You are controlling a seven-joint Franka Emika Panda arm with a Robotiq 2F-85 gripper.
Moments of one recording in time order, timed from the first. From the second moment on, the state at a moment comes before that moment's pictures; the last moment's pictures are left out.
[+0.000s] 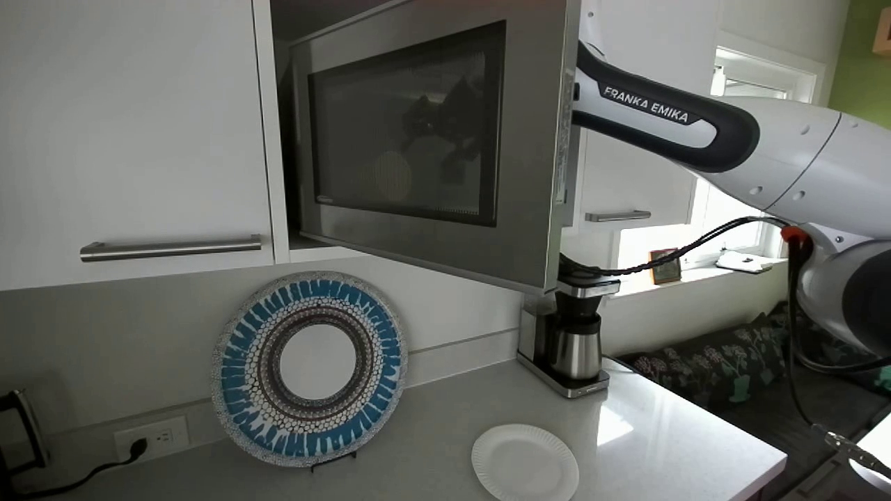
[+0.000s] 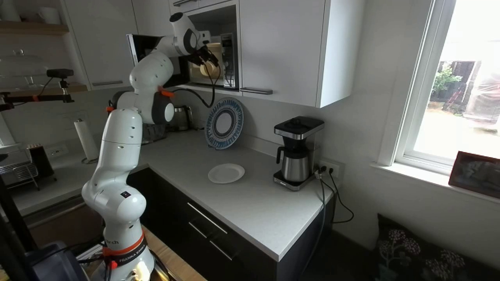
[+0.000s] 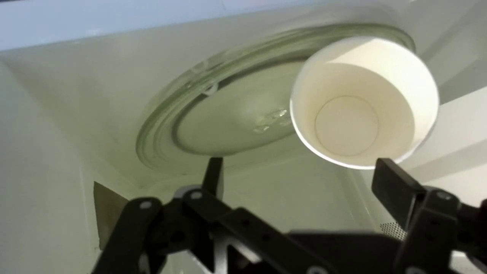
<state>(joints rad) 0.12 0.37 0.42 -0.79 -0.32 2.07 0.54</state>
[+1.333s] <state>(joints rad) 0.14 0.41 0.42 -0.82 -0.42 2.08 0.41</state>
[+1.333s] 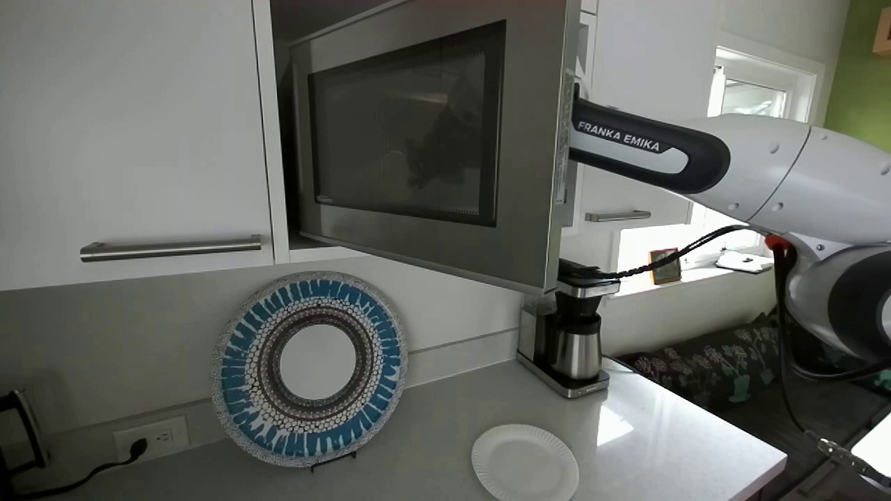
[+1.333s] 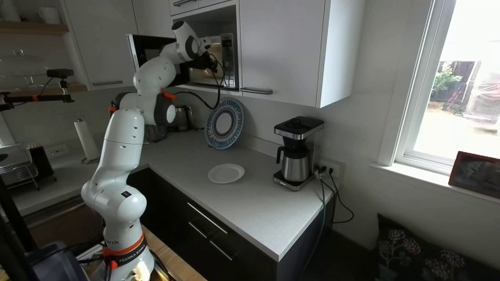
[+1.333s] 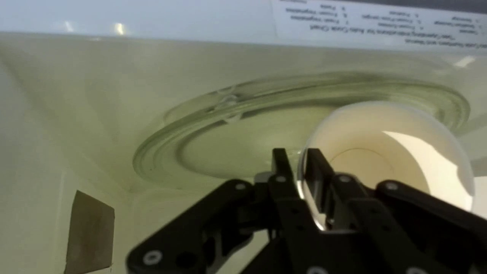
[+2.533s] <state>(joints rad) 0.18 0.40 0.44 -0.67 -0.25 1.99 1.11</state>
